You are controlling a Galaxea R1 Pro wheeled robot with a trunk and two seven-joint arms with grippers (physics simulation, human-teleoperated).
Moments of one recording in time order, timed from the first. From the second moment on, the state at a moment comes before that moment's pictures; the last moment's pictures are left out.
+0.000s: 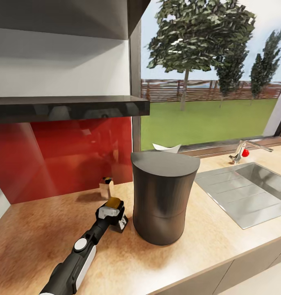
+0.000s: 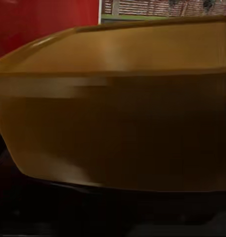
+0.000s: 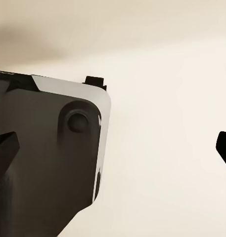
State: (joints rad) left arm -0.40 -0.05 -0.10 -0.95 0.04 -0.17 -0.22; right arm -0.22 -0.09 -0.45 -0.12 0.58 0.09 0.15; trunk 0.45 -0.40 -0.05
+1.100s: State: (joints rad) left arm -0.40 -0.05 -0.10 -0.95 0.04 -0.17 -0.22; right arm -0.22 -0.09 -0.45 -0.12 0.58 0.09 0.15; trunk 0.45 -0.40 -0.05
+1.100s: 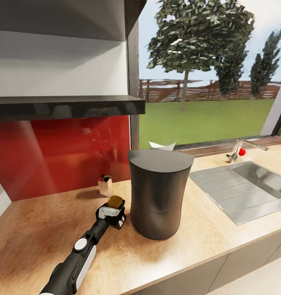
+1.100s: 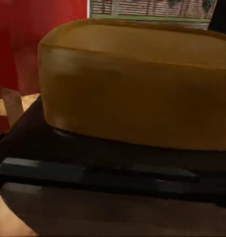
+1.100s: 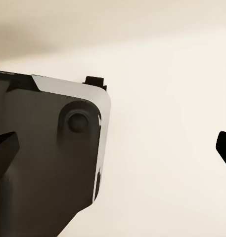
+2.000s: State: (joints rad) left arm -0.40 -0.05 -0.10 -0.95 0.04 -0.17 -0.22; right arm -0.22 -0.09 -0.45 -0.12 0.58 0.09 0.15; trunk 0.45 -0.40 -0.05
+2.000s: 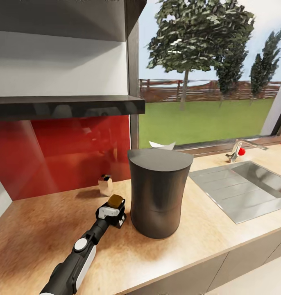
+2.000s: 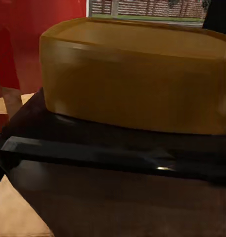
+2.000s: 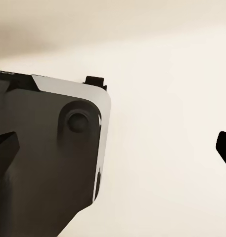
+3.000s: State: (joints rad) left arm -0.40 -0.05 -0.10 -0.95 0.04 -0.17 -0.22; right arm -0.22 -0.09 -0.45 -0.12 0.58 0.09 0.15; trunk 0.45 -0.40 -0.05
